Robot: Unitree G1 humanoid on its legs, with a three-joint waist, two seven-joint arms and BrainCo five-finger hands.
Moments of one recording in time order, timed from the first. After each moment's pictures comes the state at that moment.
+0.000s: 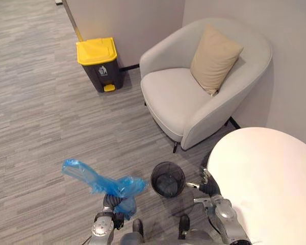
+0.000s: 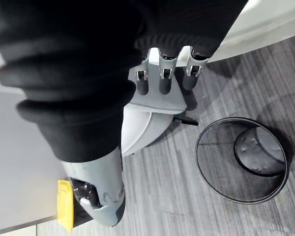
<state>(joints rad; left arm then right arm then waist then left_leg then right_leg) 0.22 0.06 0.05 0.42 0.08 -0.11 0.07 0.08 -0.05 0.01 0.51 -0.04 -0.13 0.00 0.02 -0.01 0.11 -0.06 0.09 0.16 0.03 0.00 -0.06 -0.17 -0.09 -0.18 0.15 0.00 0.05</state>
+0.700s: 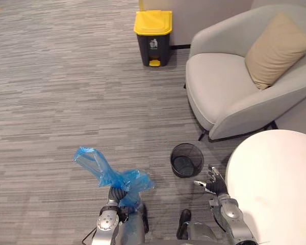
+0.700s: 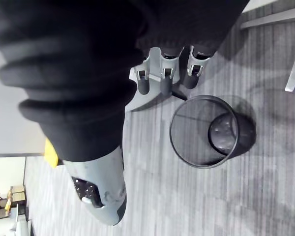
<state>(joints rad) 0.22 0.04 -0.01 0.35 0.08 -0.11 0.09 0.12 -0.09 0.00 0.47 -0.04 -0.14 -0.07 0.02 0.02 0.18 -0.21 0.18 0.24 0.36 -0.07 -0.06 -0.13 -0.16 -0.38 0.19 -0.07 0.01</state>
